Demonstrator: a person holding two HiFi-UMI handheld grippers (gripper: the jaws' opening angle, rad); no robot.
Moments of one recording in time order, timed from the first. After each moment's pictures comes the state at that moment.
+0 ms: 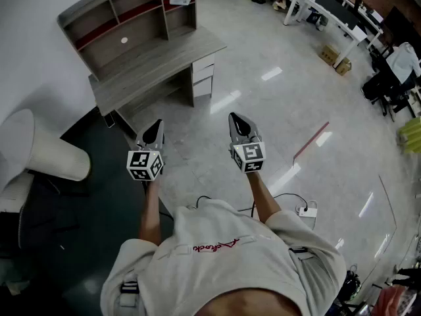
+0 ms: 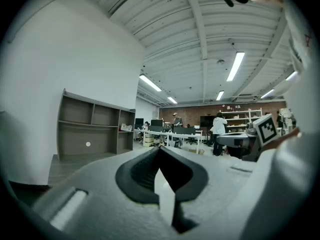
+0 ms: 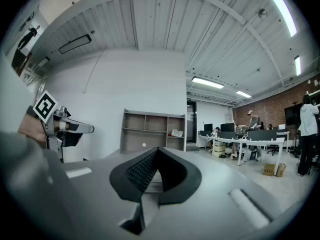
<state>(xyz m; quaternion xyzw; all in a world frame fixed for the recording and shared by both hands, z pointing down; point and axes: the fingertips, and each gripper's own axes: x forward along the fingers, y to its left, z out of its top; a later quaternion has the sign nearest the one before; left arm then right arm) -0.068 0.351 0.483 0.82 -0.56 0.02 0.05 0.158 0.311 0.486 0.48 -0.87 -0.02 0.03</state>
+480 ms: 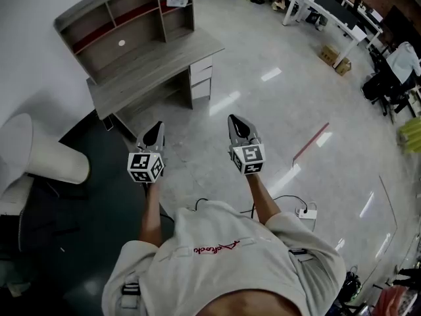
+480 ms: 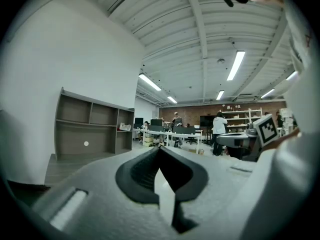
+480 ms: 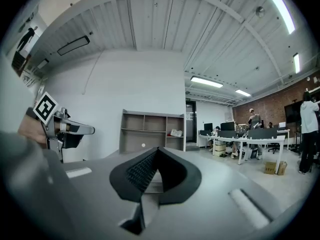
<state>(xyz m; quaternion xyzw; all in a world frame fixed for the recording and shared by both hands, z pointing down) -0.055 0.337 0.488 0.82 -0.56 0.02 0.05 0.168 0.299 0.492 0.48 -0.88 -0.01 0.03</state>
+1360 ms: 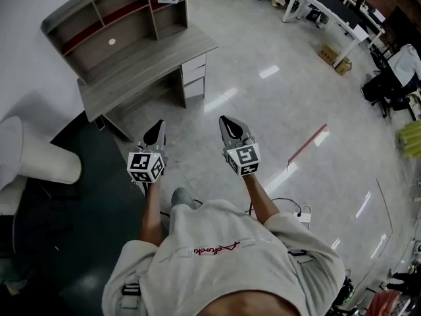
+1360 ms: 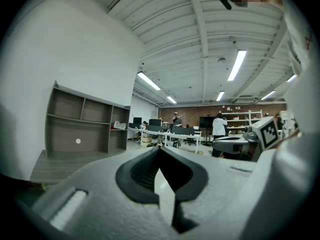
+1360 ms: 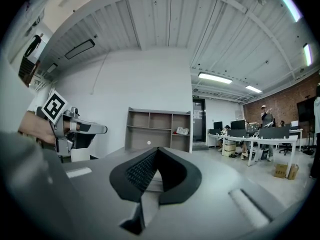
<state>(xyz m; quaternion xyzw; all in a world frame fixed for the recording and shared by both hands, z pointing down) 0.003 0.287 0.503 0.83 -0.56 0.01 0.06 0.187 0.258 0.511 0.43 -0.90 -0.01 0.04</state>
